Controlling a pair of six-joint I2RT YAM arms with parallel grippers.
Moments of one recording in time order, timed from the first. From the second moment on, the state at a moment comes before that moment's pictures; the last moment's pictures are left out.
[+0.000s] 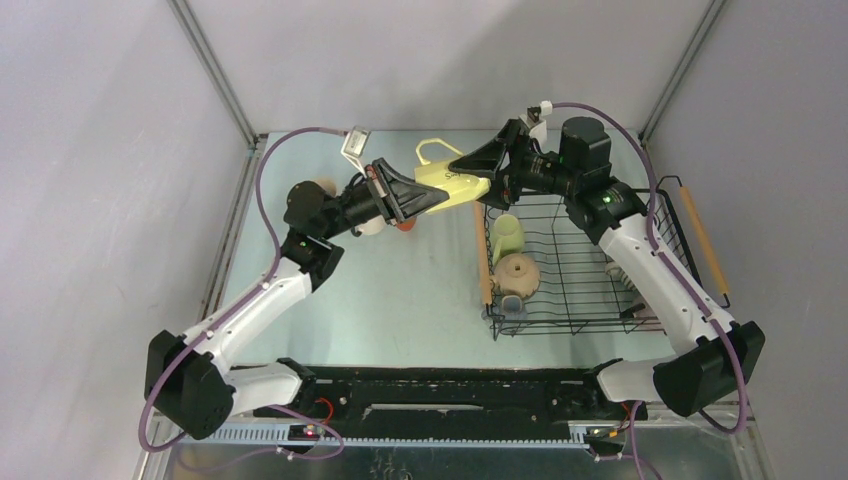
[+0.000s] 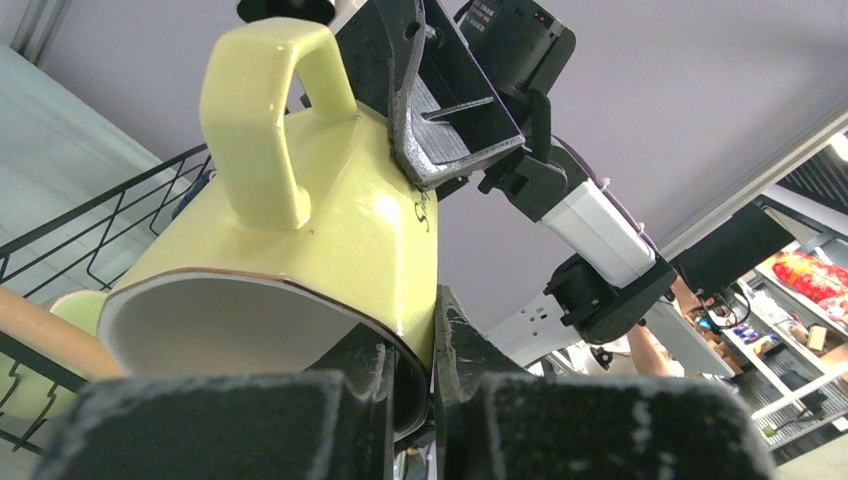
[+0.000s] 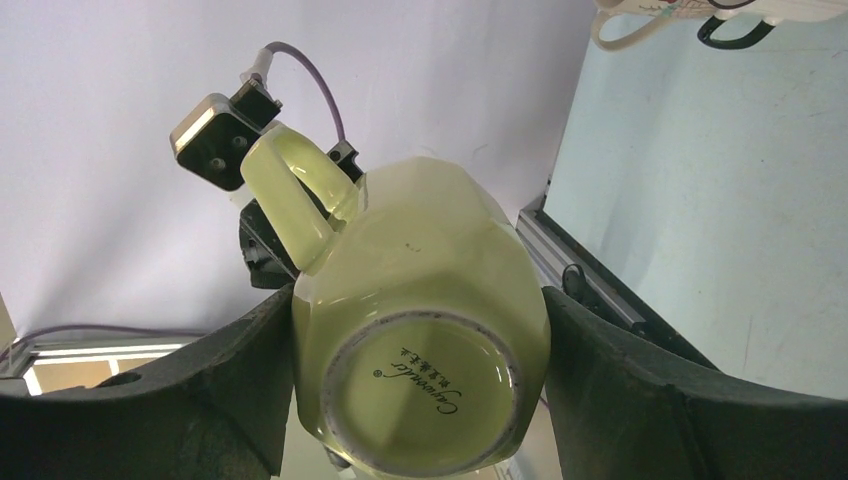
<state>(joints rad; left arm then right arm) -0.53 1.18 0.93 0.63 0.69 -1.02 0.42 1.33 1.38 -0.24 -0.73 1.20</state>
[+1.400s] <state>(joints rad) -0.48 1.00 1.06 -0.49 0.22 -0.55 0.43 1.15 1.36 -0.57 -0.41 0.84</state>
